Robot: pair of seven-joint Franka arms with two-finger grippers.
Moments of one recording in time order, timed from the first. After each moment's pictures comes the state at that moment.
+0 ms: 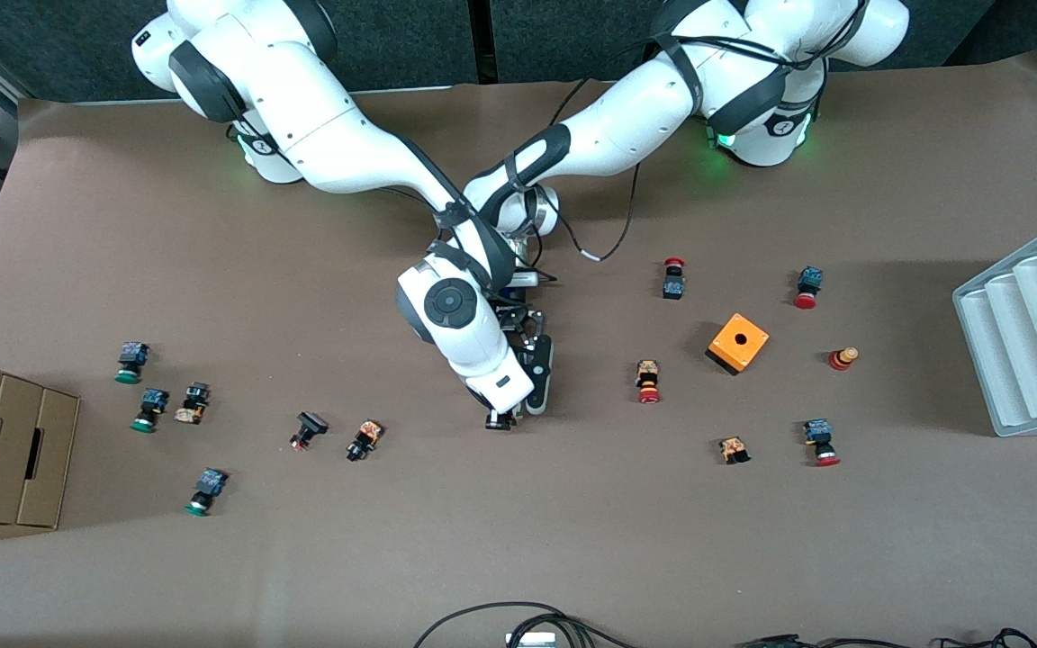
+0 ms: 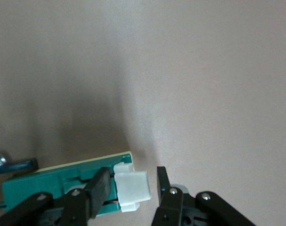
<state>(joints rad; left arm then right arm) -0.75 1.04 -0.43 -1.63 2.08 1.81 -2.53 0.70 0.83 -0.04 -1.43 0.08 2.51 -0.79</state>
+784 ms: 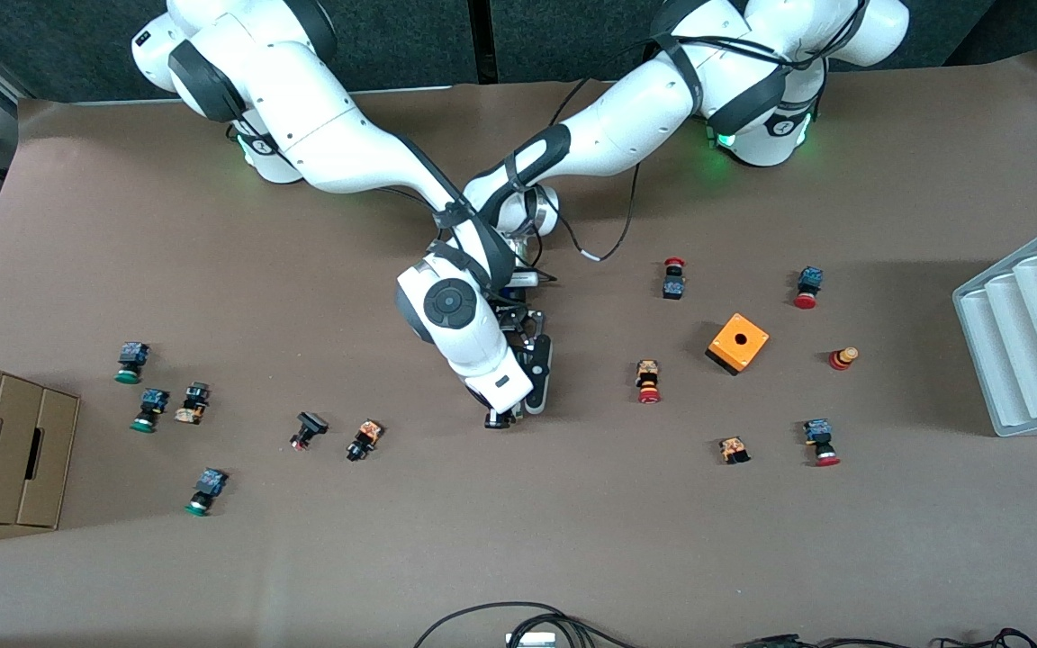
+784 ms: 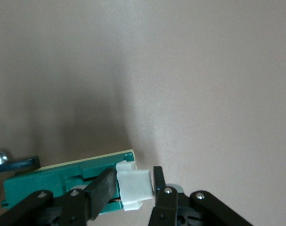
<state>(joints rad) -0.75 1.04 -0.43 -1.63 2.08 1.80 -2.53 0.70 0.83 -0.04 -1.44 0.09 2.51 -0.79</state>
